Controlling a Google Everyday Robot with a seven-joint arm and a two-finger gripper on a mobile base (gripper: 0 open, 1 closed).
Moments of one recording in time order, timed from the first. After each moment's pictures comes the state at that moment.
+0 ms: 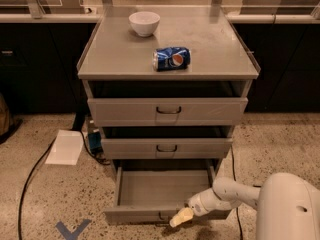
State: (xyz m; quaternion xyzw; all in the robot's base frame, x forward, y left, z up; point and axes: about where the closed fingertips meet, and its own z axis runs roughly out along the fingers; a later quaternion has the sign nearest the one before) arm 0.497 -0.096 0.221 -0.34 0.86 0.36 0.13
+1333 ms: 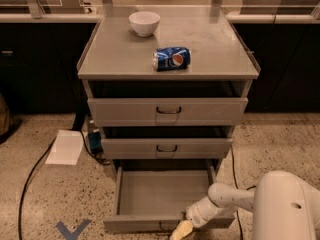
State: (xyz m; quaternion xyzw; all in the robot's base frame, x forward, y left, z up) arm 0.432 -0.083 0.205 -0.40 0.83 0.38 0.07
